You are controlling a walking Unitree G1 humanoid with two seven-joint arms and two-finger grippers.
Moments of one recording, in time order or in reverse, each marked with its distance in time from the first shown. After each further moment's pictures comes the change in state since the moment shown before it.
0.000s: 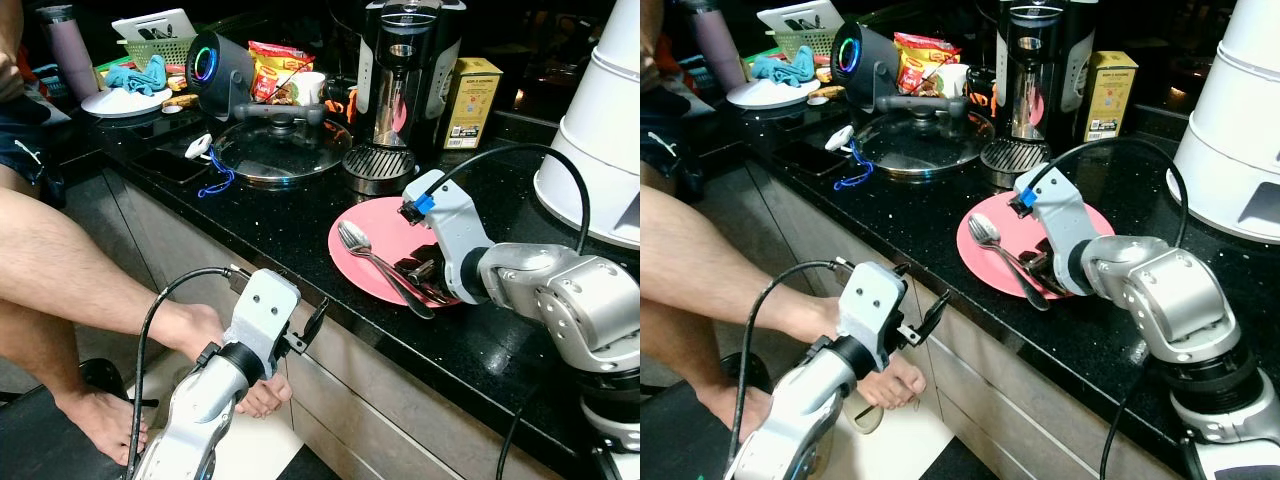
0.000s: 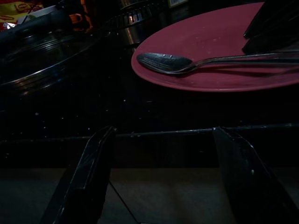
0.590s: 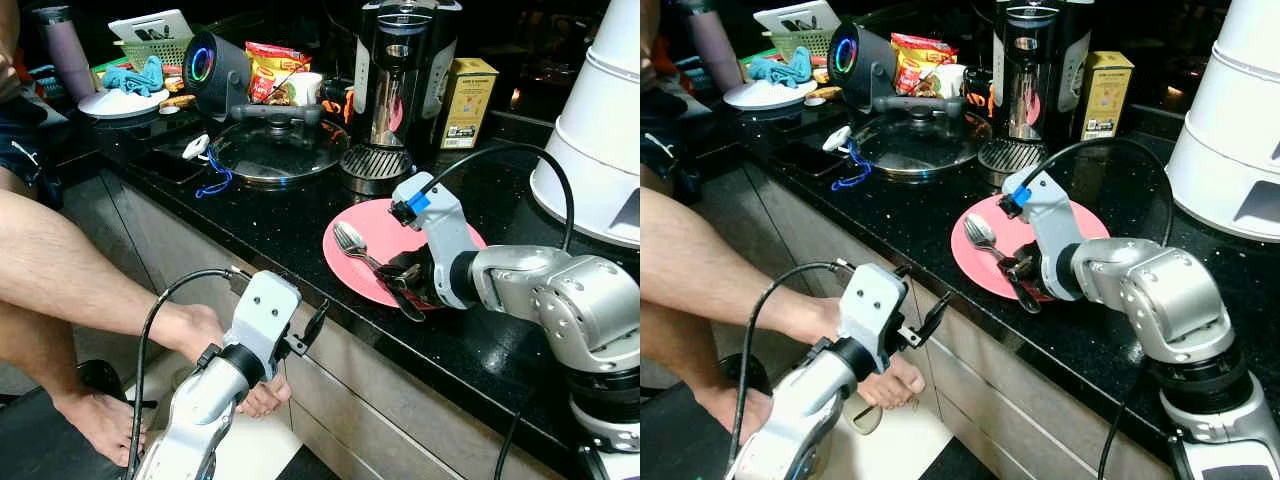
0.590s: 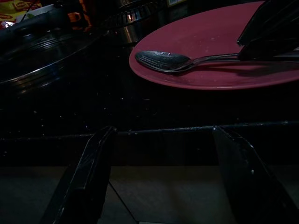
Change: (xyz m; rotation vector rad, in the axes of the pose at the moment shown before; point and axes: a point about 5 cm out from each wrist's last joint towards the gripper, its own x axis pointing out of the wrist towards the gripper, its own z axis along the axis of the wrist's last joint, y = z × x) left arm -0.001 -0.001 -0.001 -0.004 0.004 -0.001; right arm 0.000 0.007 0.002 0.028 -0.012 0.067
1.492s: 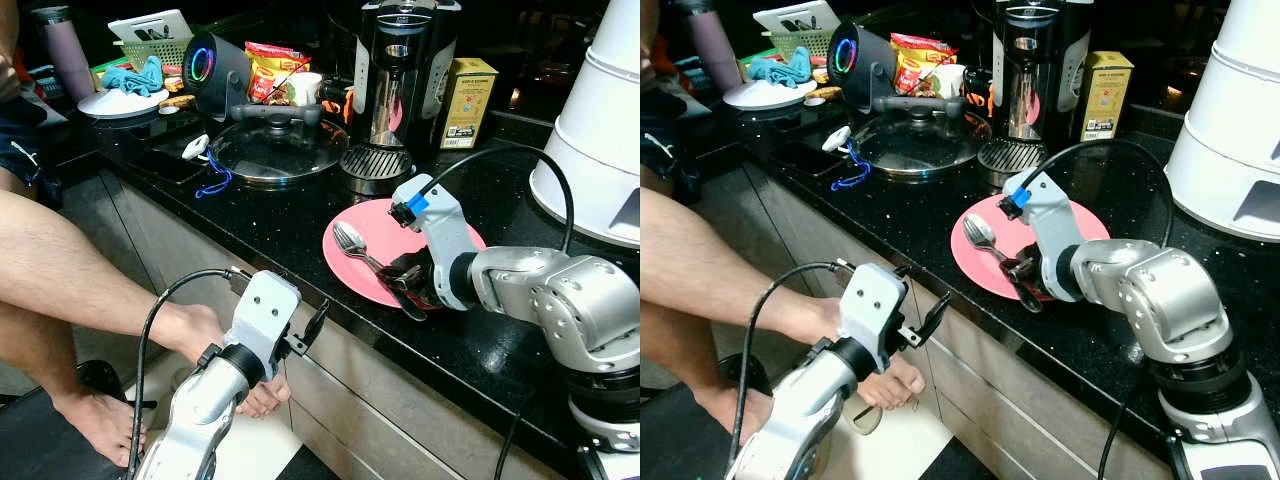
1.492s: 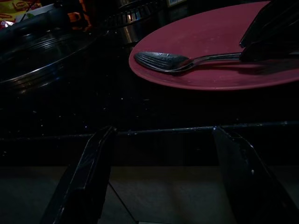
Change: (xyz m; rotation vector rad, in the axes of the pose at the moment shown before) left arm 0.000 0.000 0.000 -0.002 0.001 0.001; right arm 0.001 -0.002 -0.002 0.013 0.016 -0.031
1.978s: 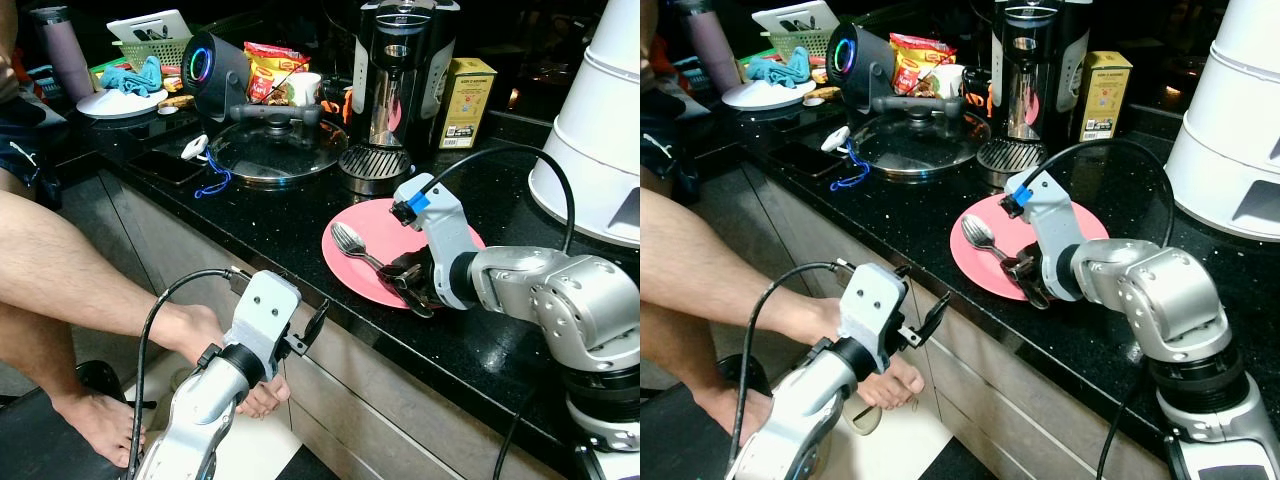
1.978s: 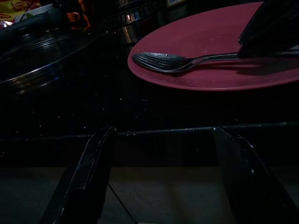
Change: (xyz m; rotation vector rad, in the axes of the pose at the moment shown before) left arm 0.000 0.000 0.000 -0.001 0.000 0.000; right arm -0.002 0.001 0.002 0.029 -0.024 0.026
